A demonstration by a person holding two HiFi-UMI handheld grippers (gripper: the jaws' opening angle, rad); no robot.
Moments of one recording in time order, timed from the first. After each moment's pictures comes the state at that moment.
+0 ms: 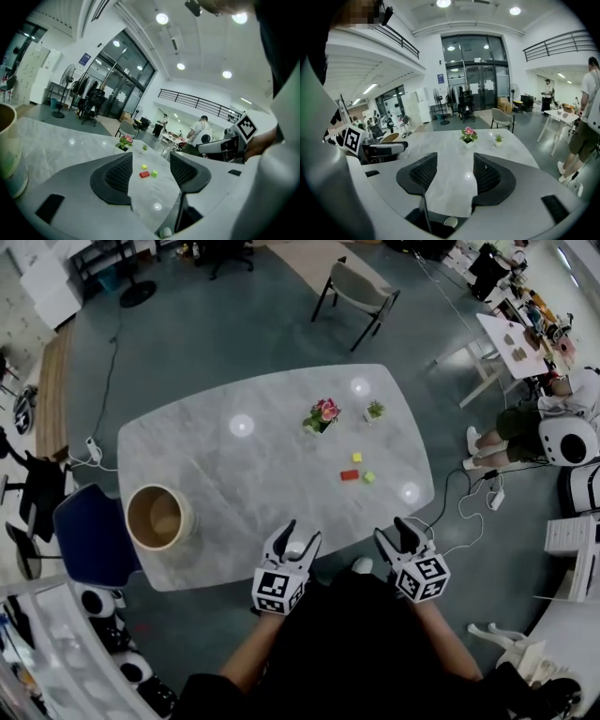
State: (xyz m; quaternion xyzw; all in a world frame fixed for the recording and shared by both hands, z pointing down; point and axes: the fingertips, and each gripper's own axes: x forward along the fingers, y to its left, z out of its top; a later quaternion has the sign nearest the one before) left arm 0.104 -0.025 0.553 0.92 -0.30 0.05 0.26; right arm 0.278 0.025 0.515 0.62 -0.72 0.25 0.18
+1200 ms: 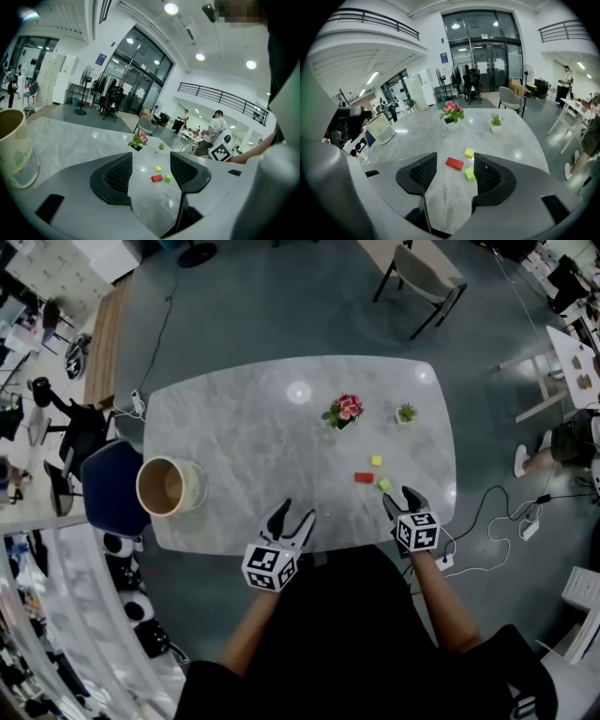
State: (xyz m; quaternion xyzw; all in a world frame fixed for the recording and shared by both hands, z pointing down) left arm 0.147 -0.083 0.564 0.85 -0.41 0.10 0.30; right arm 0.403 -0.086 0.666 0.54 -0.74 0.31 0.27
